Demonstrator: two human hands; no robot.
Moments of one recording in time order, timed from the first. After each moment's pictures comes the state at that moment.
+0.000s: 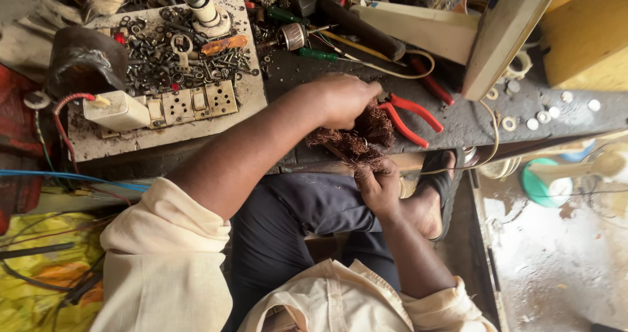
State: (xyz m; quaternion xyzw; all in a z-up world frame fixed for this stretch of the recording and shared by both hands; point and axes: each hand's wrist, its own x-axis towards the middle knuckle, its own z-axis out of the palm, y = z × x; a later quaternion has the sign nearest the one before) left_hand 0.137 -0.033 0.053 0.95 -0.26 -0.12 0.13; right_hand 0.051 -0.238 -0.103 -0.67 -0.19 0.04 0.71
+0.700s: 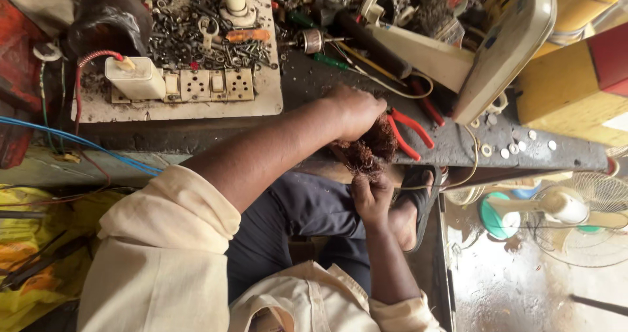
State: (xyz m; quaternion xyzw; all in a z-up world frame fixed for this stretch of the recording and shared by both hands) left_hand 0.119 -0.048 0.037 0.97 -0.21 -0.06 0.11; right_hand 0.045 -0.251 -0.124 -0.69 -0.23 -0.04 0.69
